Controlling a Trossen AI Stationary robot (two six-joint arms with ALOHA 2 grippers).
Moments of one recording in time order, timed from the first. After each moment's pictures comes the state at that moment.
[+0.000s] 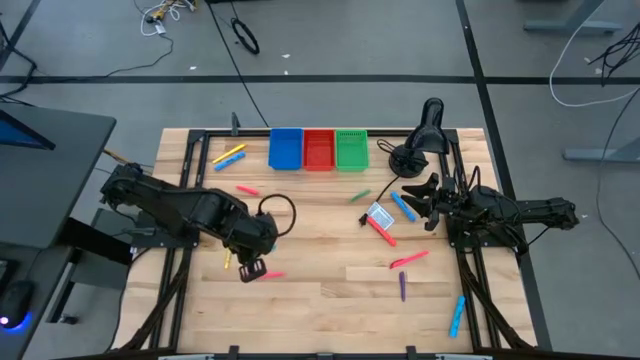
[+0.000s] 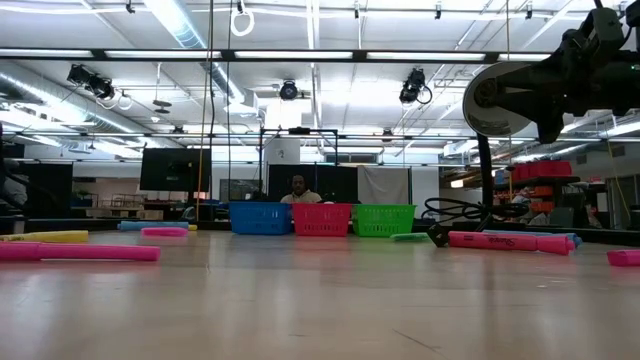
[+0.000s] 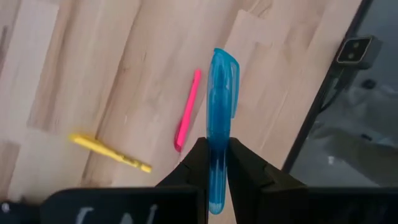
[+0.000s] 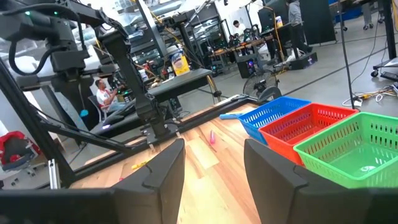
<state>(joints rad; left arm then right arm) -0.37 1.54 1.64 -1.38 0.03 -0.78 0.04 0.01 0.02 0.07 0.30 0.33</state>
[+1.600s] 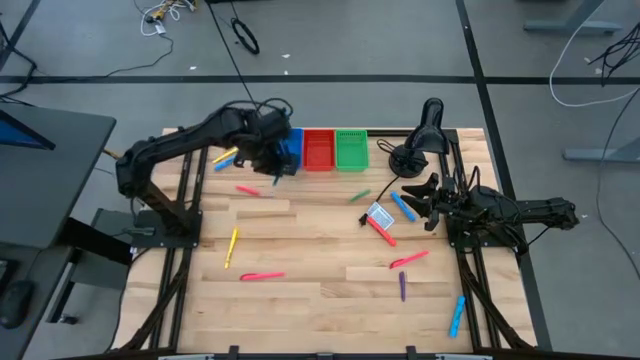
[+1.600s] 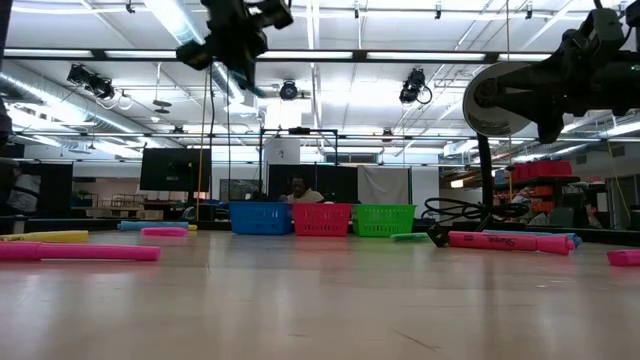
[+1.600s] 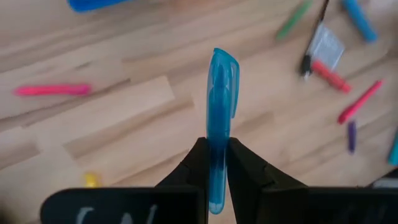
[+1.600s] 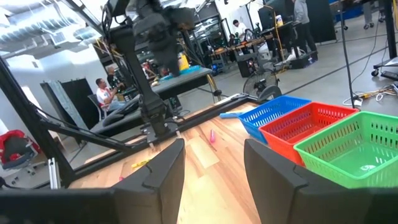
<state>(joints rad) 0.36 1.61 1.66 -1.27 0.12 -0.92 0.04 0.01 0.02 0.06 0.30 0.33</state>
